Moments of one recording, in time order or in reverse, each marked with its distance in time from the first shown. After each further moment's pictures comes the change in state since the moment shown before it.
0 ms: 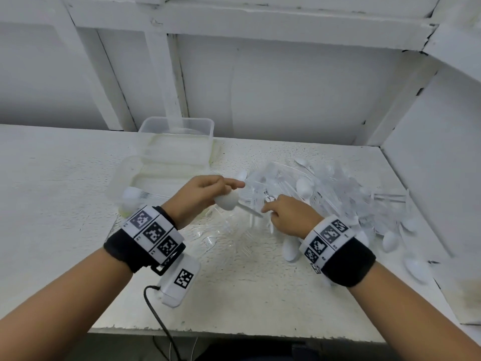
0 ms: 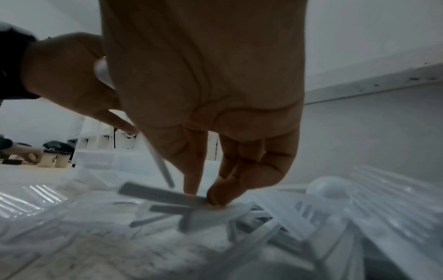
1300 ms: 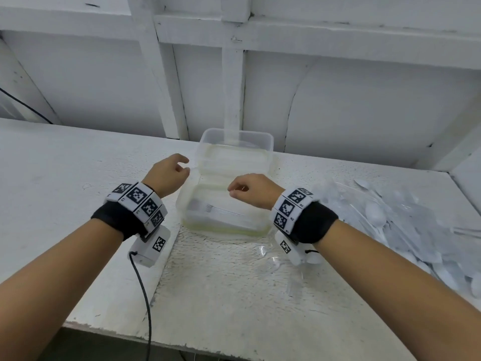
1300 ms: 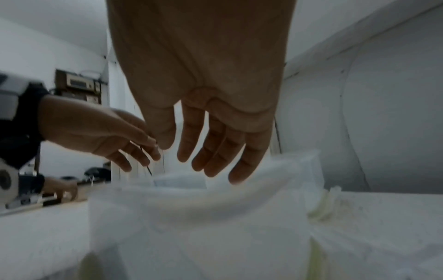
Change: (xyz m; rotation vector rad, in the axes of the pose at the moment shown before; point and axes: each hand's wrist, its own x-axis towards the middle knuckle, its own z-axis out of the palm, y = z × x) left_hand -0.004 0.006 -0.196 0.887 0.528 -0.190; right_hand 0.122 -0.163 -0.018 0.266 0.045 -0.289
